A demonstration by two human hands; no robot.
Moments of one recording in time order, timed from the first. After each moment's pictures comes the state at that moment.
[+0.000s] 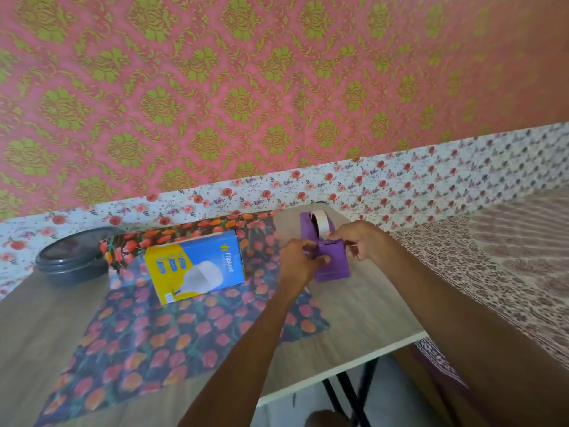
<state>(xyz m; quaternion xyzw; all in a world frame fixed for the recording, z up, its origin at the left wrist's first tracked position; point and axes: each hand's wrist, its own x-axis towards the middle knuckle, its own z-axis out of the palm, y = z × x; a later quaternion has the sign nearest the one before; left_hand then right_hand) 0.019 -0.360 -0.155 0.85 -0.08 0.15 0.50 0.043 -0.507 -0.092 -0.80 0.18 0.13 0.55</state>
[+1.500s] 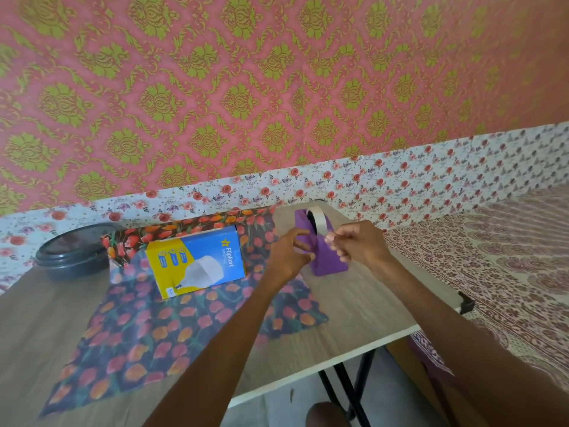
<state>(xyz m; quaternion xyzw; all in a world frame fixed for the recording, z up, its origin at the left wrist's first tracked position) 0.003 -0.337 -0.138 0.87 -0.12 0.10 0.48 -0.025 -0.511 -0.108 -0.81 -0.02 -0.12 0.58</state>
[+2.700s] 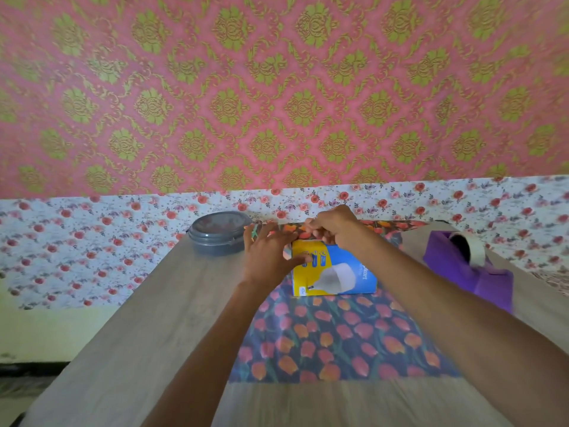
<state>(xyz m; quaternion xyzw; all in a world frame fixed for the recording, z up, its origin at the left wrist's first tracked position) -0.031 -0.038 -0.121 0.93 0.00 0.35 0.04 0.031 -0.192 -0.038 -0.80 -0.02 0.10 0.60</state>
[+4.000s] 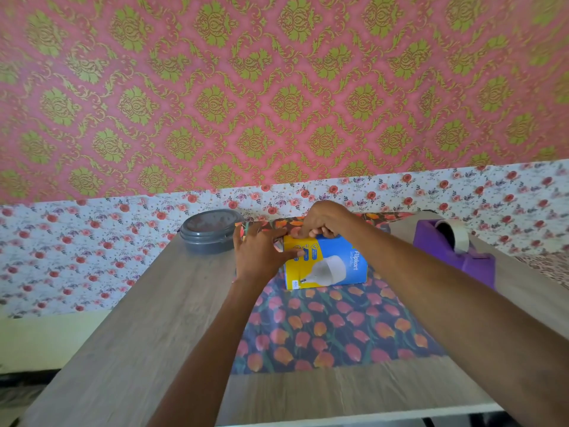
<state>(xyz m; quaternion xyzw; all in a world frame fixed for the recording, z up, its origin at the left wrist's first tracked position) -0.038 -0.046 -0.116 0.94 0.06 0.31 0.09 0.045 -0.186 -0.021 -0.96 -0.06 0.22 0.18</state>
